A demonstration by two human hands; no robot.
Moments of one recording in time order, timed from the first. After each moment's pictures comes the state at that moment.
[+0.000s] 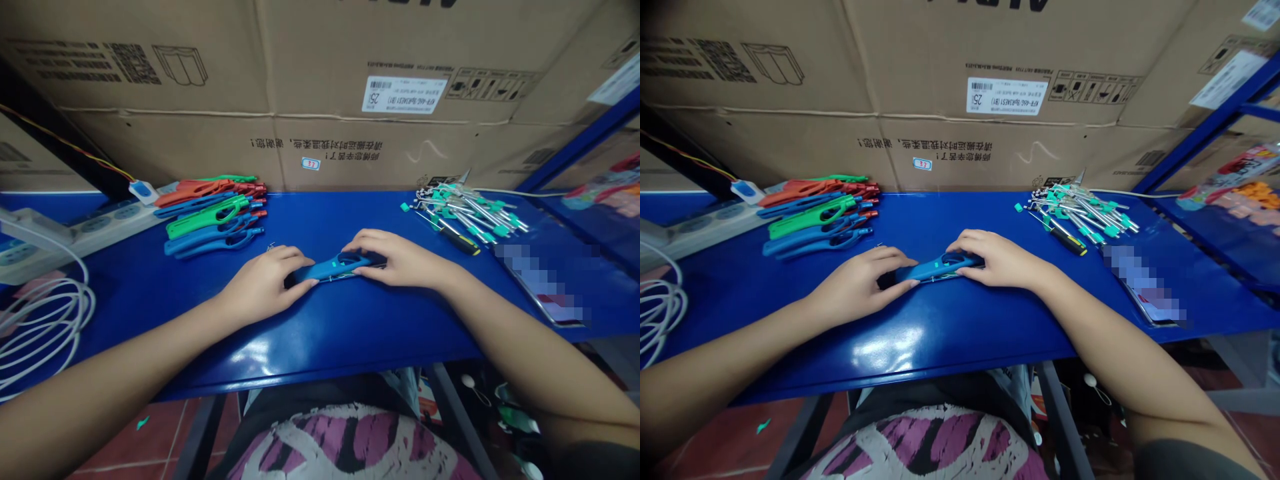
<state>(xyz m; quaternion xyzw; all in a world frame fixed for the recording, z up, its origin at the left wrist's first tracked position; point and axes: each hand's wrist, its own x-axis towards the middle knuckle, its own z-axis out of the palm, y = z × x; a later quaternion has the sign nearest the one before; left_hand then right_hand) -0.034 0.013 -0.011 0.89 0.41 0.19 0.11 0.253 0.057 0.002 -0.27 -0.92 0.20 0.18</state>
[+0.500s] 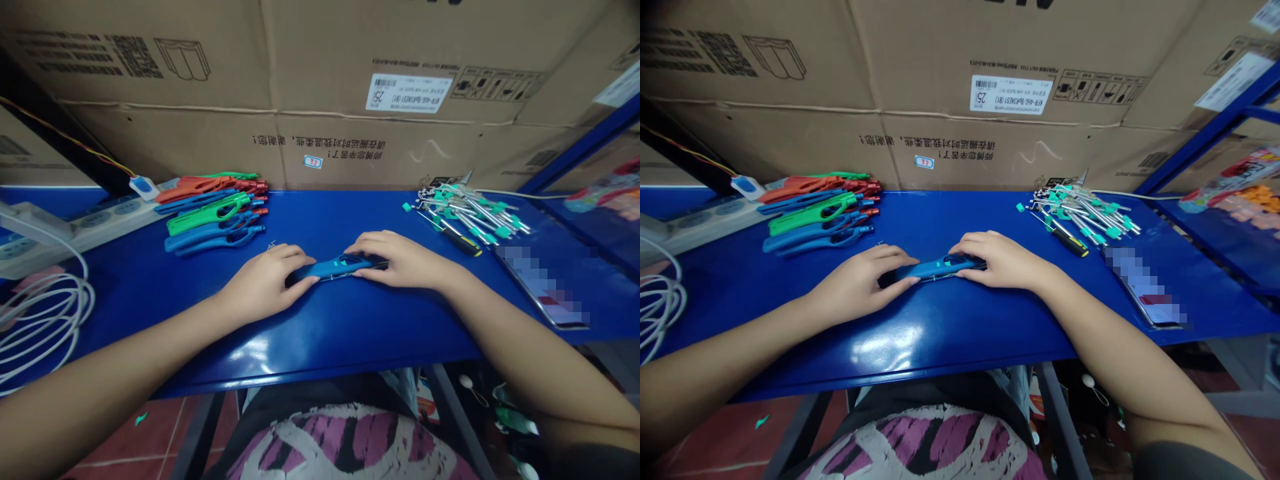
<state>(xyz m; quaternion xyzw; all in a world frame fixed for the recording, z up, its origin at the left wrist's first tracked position) -0.032 0.012 -0.010 0.88 0.41 0.18 0.11 0.254 0.057 0.003 -0.28 -0.94 0.16 0.14</state>
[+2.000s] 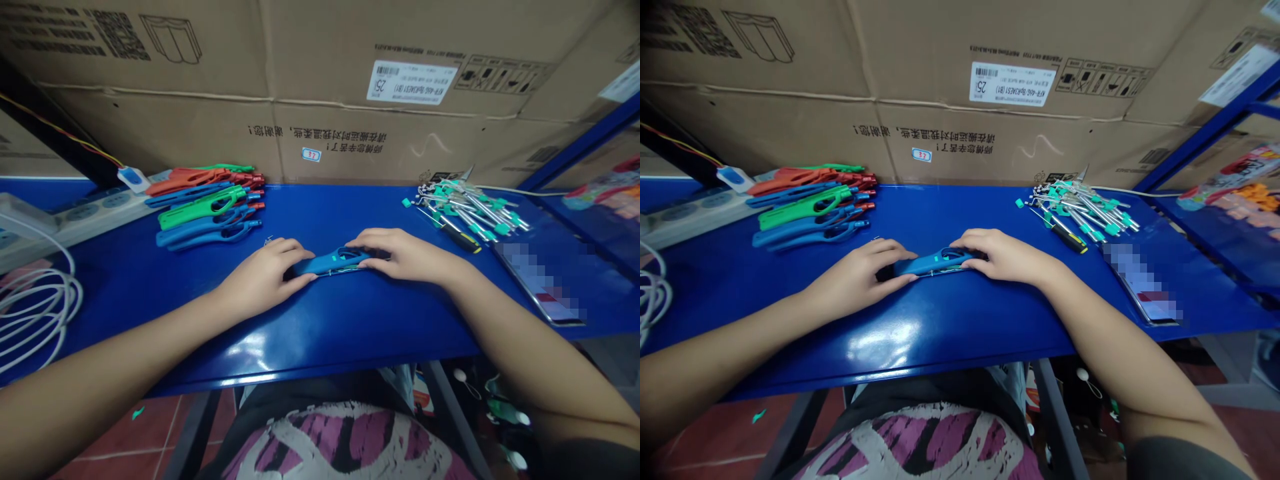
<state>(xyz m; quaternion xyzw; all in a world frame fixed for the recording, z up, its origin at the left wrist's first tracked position) -0.033 0.017 -0.019 0.89 0.40 0.20 0.12 0.259 0.062 0.000 -0.27 -0.93 0.21 0.15</state>
